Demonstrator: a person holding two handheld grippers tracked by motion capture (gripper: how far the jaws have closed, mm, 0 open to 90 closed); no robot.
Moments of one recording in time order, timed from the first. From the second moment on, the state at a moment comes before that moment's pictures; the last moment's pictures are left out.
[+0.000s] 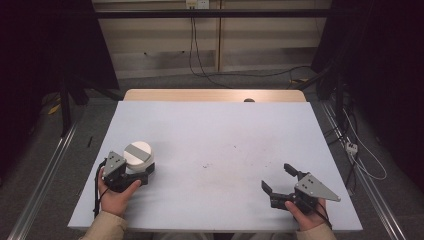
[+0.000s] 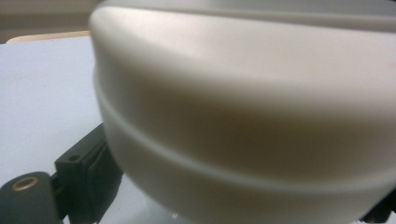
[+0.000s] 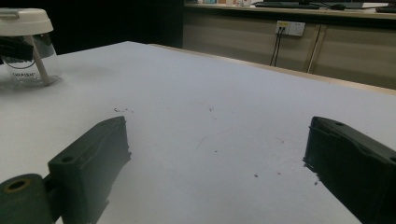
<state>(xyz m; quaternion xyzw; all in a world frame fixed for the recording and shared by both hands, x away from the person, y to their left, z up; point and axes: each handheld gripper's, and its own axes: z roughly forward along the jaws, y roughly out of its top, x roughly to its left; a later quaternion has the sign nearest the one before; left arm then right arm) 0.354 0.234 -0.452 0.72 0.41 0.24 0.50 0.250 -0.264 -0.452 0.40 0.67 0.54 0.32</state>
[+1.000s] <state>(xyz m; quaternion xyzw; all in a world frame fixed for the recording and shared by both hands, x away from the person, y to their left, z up) 0.354 0.235 -0.446 0.71 0.40 0.25 0.52 0.251 -0.263 -0.452 0.39 0.67 0.54 0.32</state>
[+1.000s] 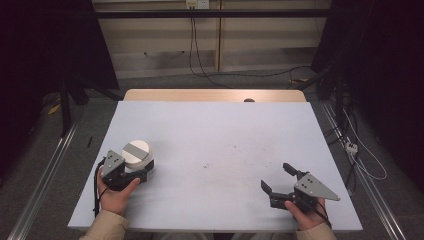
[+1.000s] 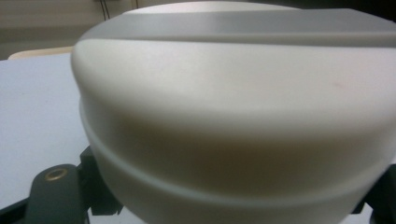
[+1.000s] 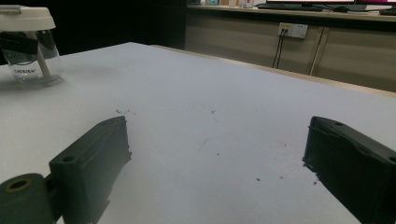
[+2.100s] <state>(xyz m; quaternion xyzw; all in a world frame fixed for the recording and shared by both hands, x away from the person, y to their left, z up) 0.373 0.200 -0.432 0.73 0.36 0.23 0.53 0.254 -0.262 -0.452 0.39 0.67 0.54 0.32</state>
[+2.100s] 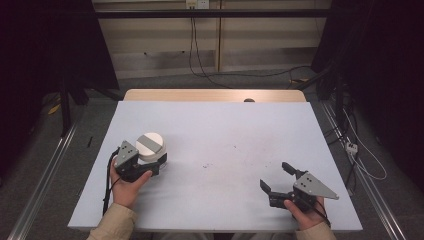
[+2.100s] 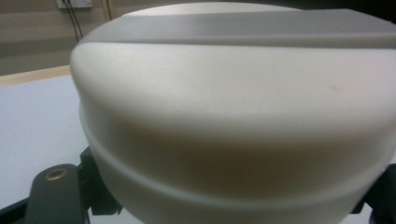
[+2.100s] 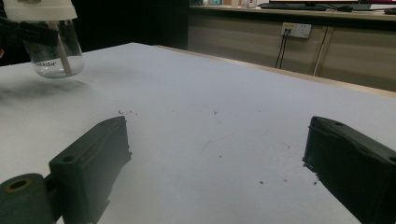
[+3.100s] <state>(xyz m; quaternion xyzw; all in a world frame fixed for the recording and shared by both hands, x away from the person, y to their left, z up) 0.390 0.160 -0.426 0.74 0.33 0.22 0.53 0.255 -0.263 -0.452 0.39 0.67 0.55 0.31</state>
